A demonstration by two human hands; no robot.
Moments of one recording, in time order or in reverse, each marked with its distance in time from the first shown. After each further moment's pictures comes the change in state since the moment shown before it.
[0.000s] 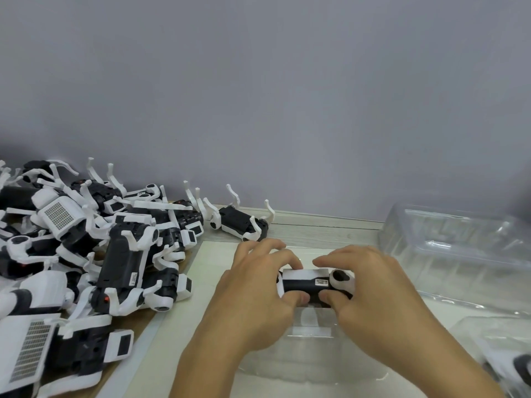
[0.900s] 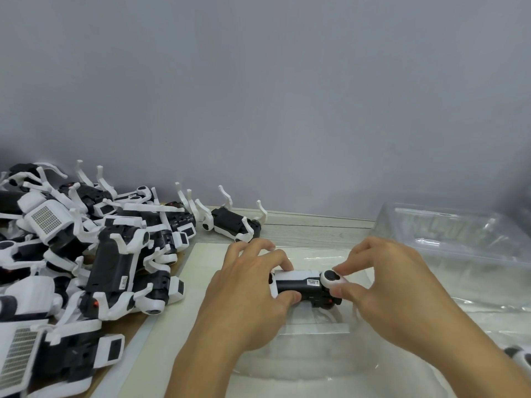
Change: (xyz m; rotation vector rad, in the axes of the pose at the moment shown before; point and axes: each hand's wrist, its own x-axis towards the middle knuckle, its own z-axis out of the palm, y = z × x) left_hand 0.001 0.003 0.001 0.117 -0.002 -0.024; right_hand 0.002 0.015 -0.023 -0.006 -0.048 0.176
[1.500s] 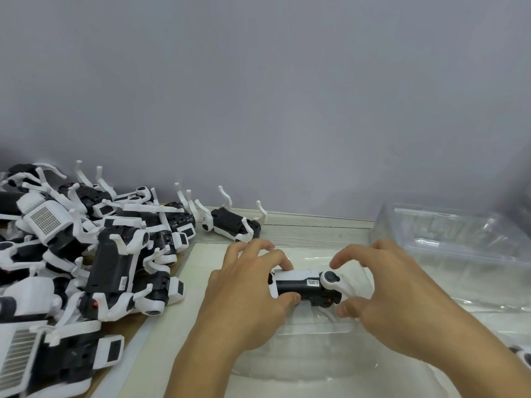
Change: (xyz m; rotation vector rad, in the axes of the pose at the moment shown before) left_hand -0.001 0.001 -0.002 -0.021 -0.011 -0.028; right_hand -0.002 0.002 -0.002 0.000 -0.129 0.008
